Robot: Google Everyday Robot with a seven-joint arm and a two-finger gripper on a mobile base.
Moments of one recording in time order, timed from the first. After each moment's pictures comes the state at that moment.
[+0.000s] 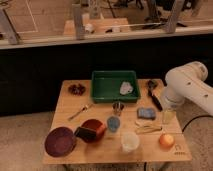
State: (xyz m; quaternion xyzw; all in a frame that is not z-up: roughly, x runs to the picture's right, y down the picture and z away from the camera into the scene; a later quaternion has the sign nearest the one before) arm 0.285 0.106 0.684 -0.28 0.02 0.02 0.96
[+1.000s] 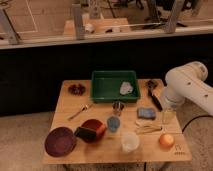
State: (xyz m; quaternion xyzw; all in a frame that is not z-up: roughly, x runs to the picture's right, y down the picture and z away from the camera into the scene) arm 0.285 0.106 0.684 -0.28 0.02 0.02 0.96
